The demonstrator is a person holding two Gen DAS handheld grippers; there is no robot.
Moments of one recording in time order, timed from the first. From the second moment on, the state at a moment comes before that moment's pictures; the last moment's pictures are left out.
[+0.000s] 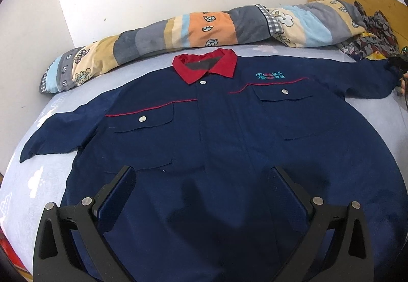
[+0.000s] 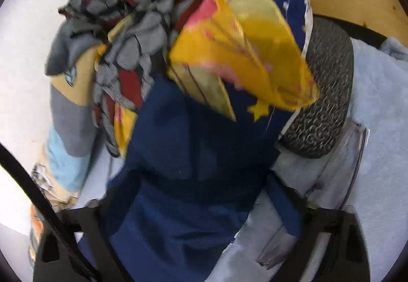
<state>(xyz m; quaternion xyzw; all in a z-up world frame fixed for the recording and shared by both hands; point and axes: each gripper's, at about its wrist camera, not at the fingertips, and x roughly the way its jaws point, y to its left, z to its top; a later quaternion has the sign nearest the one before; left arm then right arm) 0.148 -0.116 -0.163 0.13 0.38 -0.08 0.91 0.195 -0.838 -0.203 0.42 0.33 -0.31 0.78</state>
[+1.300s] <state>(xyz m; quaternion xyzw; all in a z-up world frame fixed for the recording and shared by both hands) 0.185 0.102 -0.073 -0.01 0.32 0.16 0.93 0.290 -0.324 0.110 0.30 0.25 0.01 0.92</state>
